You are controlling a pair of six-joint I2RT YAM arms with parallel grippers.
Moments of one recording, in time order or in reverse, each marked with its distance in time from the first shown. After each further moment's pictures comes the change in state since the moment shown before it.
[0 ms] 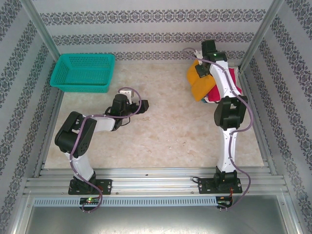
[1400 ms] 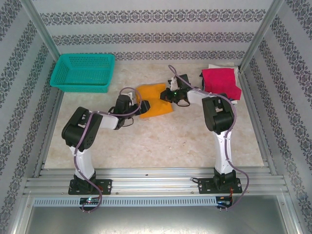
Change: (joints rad) left arm 0.002 0.082 0.028 -0.010 0.062 -0.204; right arm 0.221 -0.047 -0.776 0.834 -0.789 0.828
